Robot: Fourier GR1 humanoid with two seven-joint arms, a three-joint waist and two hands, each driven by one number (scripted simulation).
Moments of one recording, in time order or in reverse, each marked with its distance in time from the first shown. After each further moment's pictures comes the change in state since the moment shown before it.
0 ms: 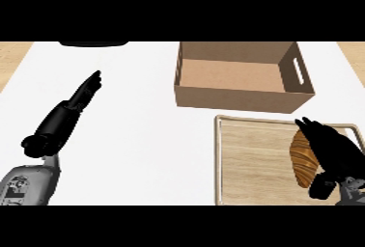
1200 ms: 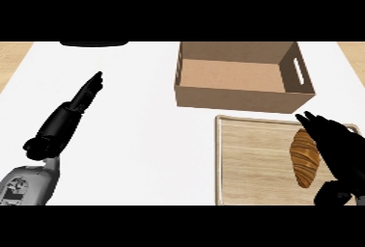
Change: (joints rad) left arm 0.008 0.065 -0.088 -0.009 0.064 0.087 0.003; right arm -0.053 -0.125 0.083 -0.270 -0.272 0.092 0.277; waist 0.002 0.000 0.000
